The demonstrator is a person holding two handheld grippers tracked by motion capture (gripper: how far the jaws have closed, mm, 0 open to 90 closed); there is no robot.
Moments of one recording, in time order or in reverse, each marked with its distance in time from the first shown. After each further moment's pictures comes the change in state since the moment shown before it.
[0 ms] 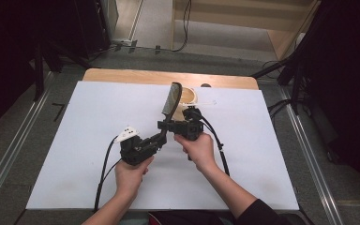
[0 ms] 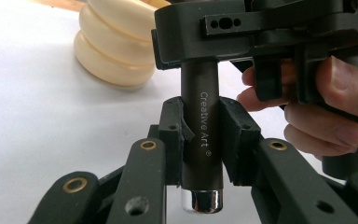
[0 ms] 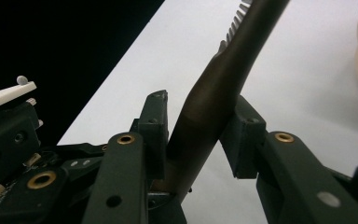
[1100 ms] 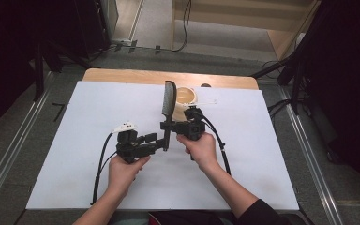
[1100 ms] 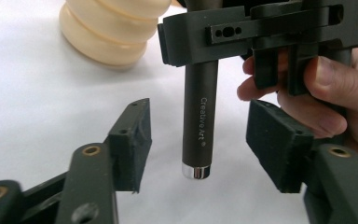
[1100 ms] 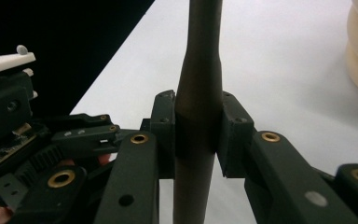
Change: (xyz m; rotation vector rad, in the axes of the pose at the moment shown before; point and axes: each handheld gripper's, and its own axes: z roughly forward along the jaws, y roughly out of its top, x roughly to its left) left arm 0.010 0.020 -0.006 0.151 -0.067 -0.018; right arm -0.004 0.000 -0.004 0.027 -0.012 -0.010
